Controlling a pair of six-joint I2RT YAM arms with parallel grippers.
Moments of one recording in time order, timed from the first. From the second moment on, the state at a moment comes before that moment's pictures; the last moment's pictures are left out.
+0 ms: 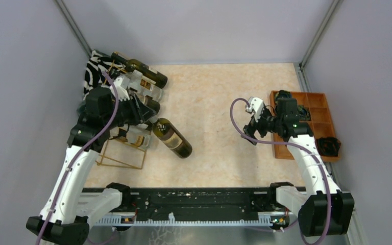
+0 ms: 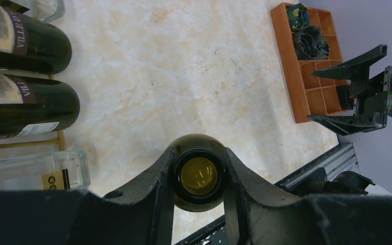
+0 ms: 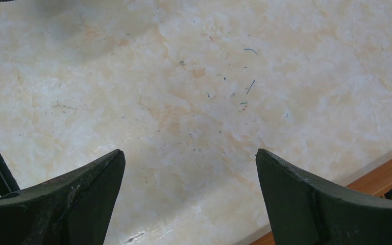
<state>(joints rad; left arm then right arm) -0.26 0.96 1.15 -0.64 0.34 -0.44 0.05 1.03 0.84 -0.61 -0.71 -0.74</state>
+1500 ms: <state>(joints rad) 0.11 0.74 1.19 -1.02 0.12 -0.29 0.05 1.06 0.84 -0.62 -0.73 -0.74</state>
